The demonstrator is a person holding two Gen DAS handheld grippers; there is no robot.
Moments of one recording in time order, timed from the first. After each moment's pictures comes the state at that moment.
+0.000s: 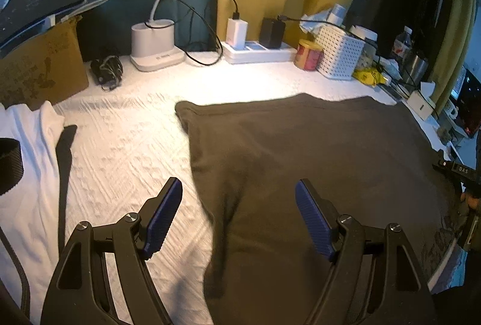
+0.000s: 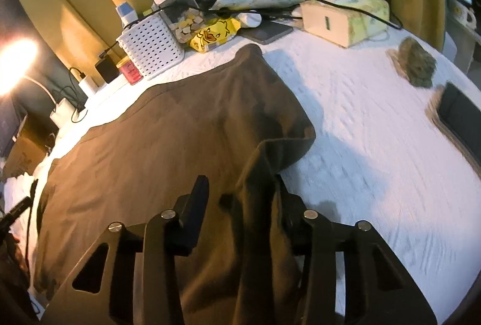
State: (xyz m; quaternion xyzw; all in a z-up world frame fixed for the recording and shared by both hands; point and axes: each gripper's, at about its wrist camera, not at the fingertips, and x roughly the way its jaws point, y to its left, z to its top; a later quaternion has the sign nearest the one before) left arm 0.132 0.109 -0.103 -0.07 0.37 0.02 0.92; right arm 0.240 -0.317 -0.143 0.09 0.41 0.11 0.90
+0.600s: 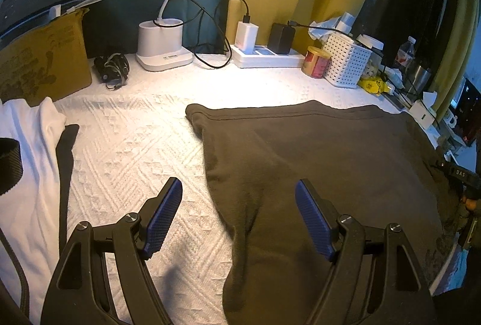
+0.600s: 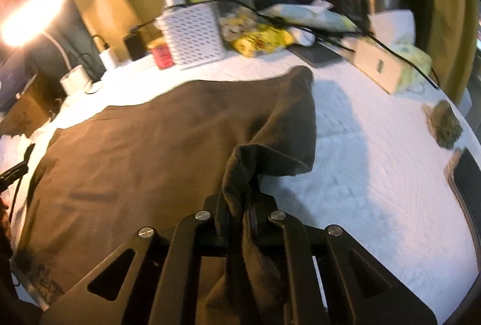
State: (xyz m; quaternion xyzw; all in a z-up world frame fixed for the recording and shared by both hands) left arm 0.135 0.127 -0.108 -0.08 0.37 0.02 0.93; right arm 0.243 -0.260 -0.123 0.00 0.39 0.15 0.91
